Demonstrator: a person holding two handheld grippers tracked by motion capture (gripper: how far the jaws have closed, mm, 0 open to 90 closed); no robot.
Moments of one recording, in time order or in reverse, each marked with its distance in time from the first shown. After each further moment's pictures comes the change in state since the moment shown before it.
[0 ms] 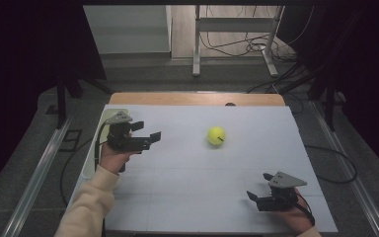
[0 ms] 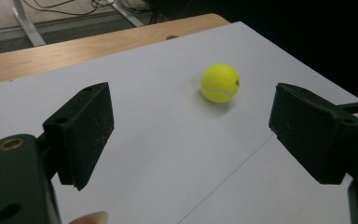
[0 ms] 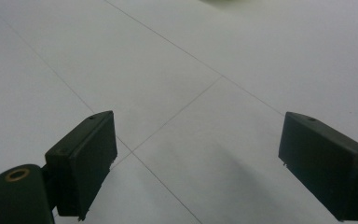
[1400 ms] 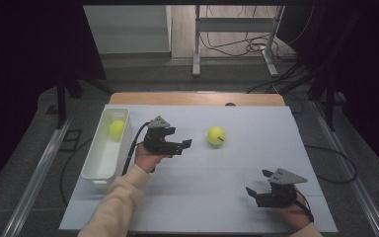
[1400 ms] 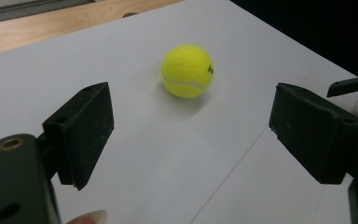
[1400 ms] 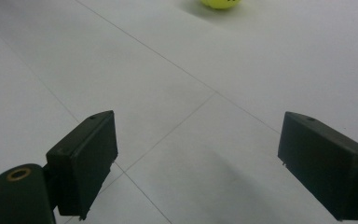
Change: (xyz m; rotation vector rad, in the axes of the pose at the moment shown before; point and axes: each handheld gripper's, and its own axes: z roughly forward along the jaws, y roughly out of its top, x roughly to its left) left arm -0.031 -0.008 0.087 0.077 -0.086 0.059; right arm -0.005 0.005 0.003 -0.034 0.004 0.015
